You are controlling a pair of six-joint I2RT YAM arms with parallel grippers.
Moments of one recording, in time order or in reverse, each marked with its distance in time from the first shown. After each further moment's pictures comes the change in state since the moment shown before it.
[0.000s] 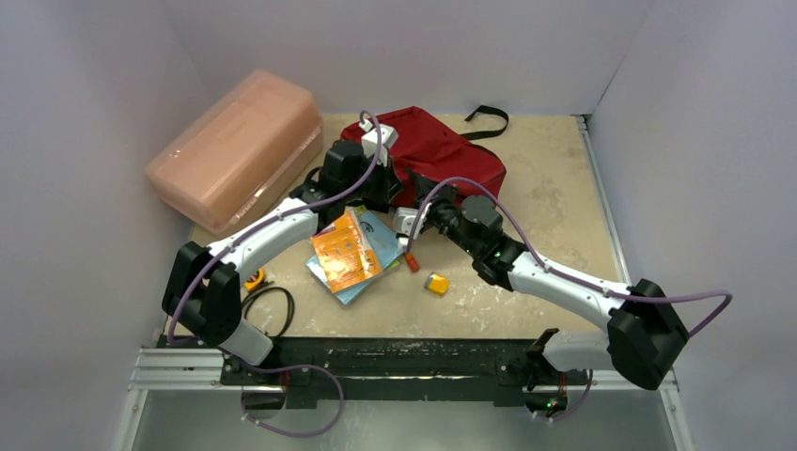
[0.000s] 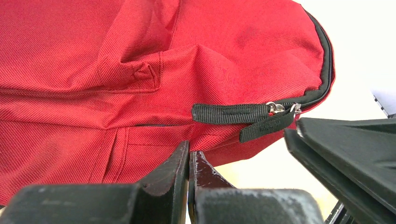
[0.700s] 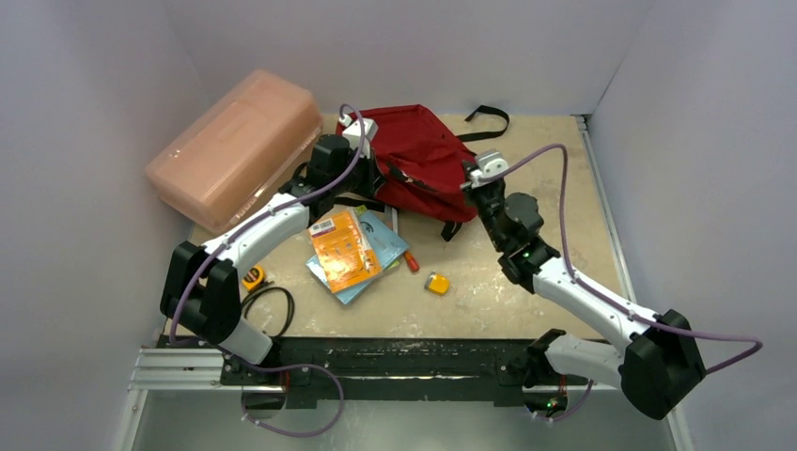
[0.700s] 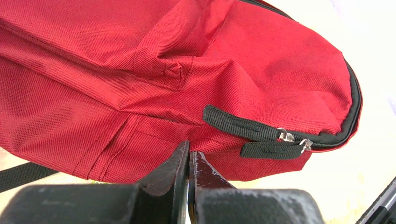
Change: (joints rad) left arm 0.087 0.000 0.000 -0.036 -0.051 -0.034; right arm -0.149 -0.144 -0.079 0.147 0.203 0.875
